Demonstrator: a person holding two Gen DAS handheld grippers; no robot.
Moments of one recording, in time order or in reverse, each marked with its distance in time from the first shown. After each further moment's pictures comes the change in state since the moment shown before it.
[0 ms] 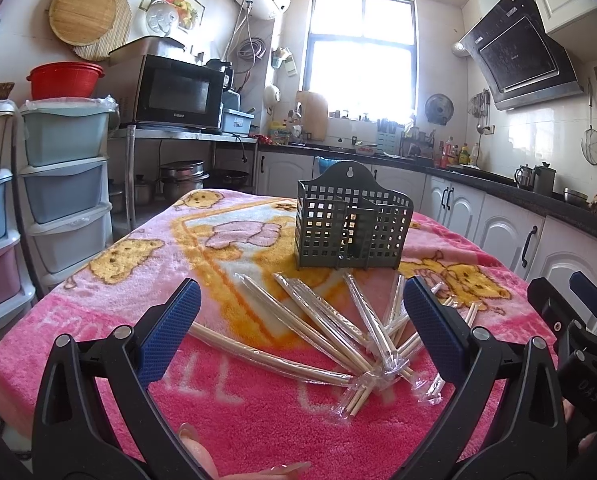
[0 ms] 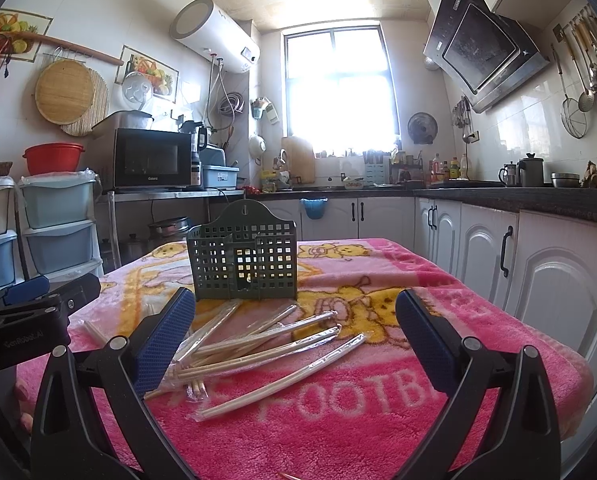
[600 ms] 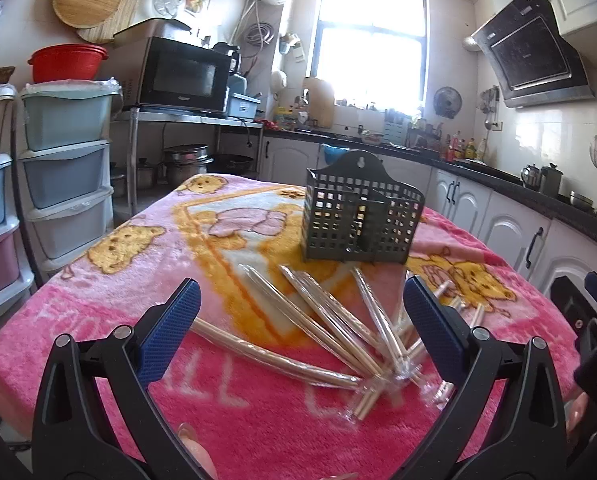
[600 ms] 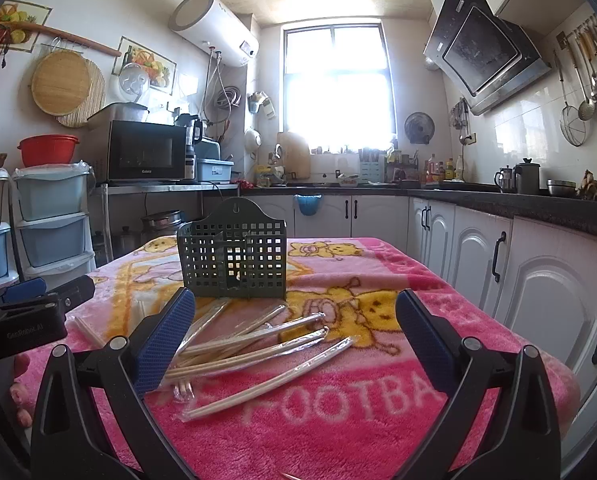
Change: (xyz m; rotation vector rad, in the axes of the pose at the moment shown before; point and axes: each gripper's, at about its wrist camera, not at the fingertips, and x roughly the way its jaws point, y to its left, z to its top) left arm 0.015 0.009 0.003 -0.026 0.051 0.020; right arm 0.004 -0.007 0.011 -0.018 0.024 -0.012
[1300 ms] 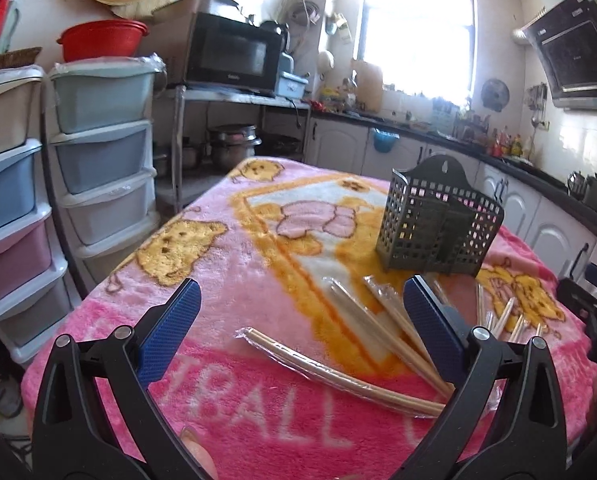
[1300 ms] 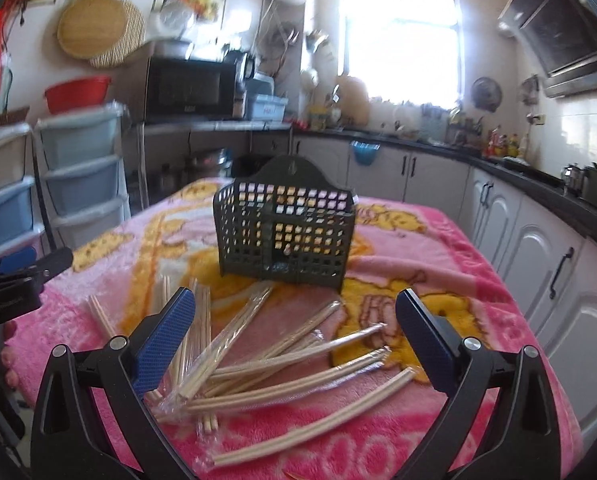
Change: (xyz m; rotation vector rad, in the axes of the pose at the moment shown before) left arm 0.035 0.070 0.027 -0.054 0.110 0.128; right arm 0.104 0.040 0.032 -0.133 0.286 0.184
